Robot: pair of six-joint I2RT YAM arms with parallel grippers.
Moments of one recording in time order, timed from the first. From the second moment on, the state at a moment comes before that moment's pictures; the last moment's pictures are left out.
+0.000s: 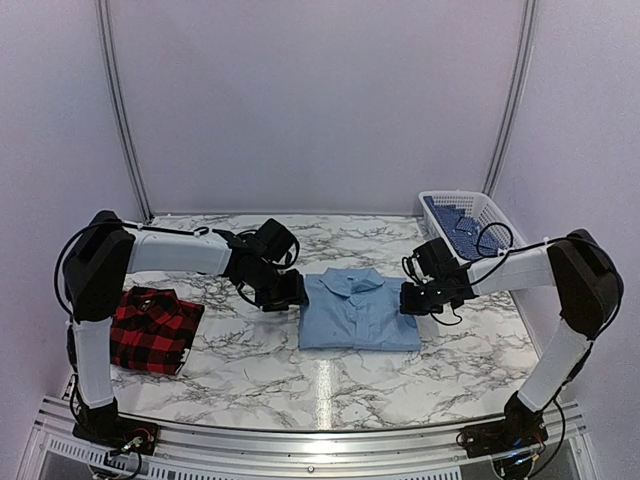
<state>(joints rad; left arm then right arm) -0.78 2.02 1.42 -0.44 0.14 -0.79 0.47 1.69 0.86 -0.16 0.00 0.44</state>
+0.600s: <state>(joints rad) -0.64 1.65 1.14 -0.47 -0.03 -0.78 0.54 1.50 0.89 -0.33 0.13 0.41</state>
